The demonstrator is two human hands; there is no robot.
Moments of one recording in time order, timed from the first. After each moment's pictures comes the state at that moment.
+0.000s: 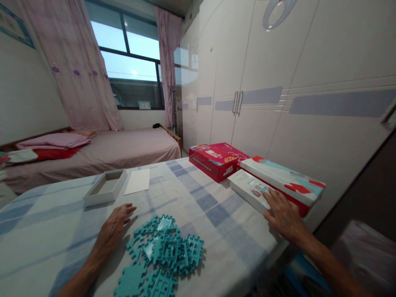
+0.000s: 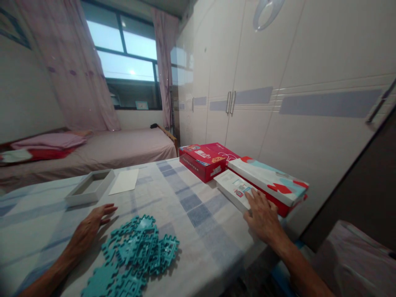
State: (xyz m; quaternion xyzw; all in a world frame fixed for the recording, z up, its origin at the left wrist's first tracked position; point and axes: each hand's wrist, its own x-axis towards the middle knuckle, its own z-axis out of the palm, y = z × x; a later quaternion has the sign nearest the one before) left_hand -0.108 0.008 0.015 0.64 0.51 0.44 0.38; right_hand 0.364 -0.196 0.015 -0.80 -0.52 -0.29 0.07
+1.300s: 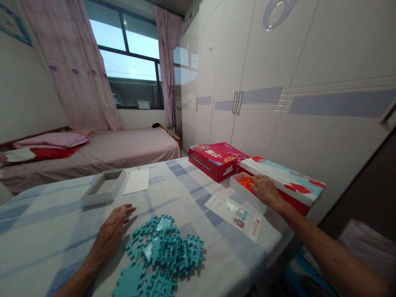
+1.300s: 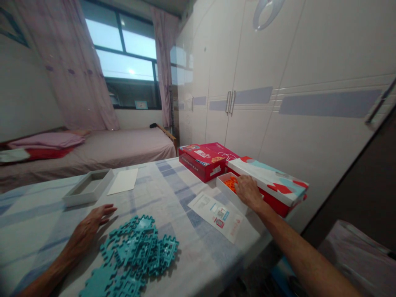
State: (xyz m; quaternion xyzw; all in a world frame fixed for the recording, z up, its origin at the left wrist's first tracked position) left_hand -0.108 0.008 0.013 0.64 0.54 0.41 0.36; right_hand 0.381 -0.118 0.061 -0.79 -0.57 -0.20 0.09
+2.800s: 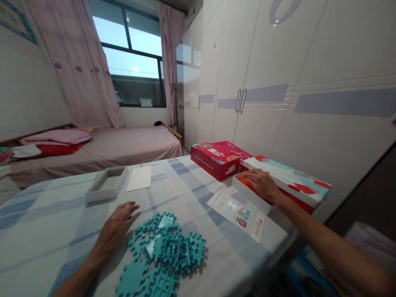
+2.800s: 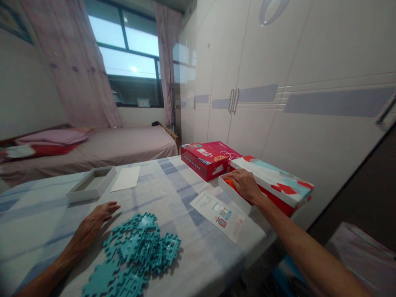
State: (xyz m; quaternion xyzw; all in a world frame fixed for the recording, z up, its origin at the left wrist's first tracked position) left_hand -0.108 0.008 0.014 0.67 0.53 0.40 0.33; right_hand 0.372 -0.108 0.082 -0.68 -0.69 -0.16 0.19
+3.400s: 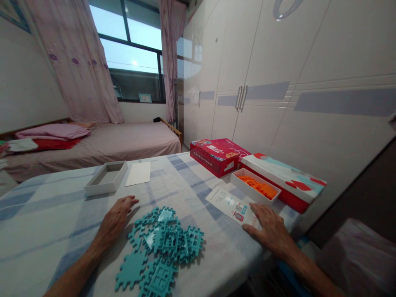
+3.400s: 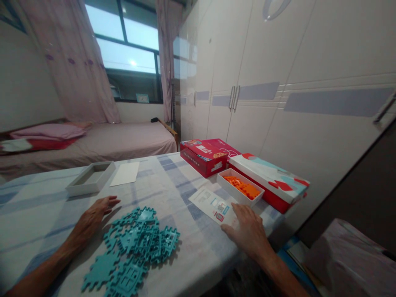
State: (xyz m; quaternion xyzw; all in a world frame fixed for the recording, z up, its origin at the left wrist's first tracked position) left_hand -0.109 0.008 0.009 0.69 0.53 0.38 0.31; right_hand 0.297 -0.207 0.014 -0.81 -0.56 -0.09 0.14
